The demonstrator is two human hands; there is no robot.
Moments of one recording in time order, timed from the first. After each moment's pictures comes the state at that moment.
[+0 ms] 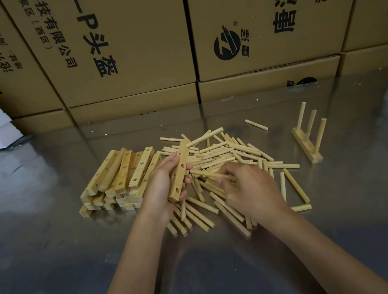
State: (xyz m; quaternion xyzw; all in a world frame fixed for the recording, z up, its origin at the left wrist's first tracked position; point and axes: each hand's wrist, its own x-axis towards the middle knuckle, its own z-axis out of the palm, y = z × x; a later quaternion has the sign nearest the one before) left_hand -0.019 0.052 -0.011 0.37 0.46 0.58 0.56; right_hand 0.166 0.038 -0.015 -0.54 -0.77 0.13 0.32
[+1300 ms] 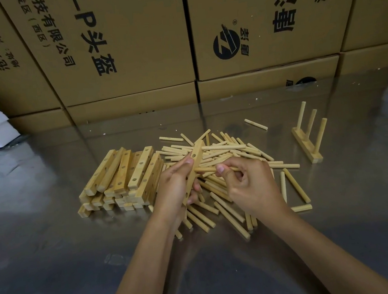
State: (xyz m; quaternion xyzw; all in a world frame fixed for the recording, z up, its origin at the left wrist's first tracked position) left_hand 0.006 0.042 -0.012 0.40 0.49 0.58 0.52; right_hand 0.166 0.039 -0.018 -0.47 -0.71 0.22 0.48
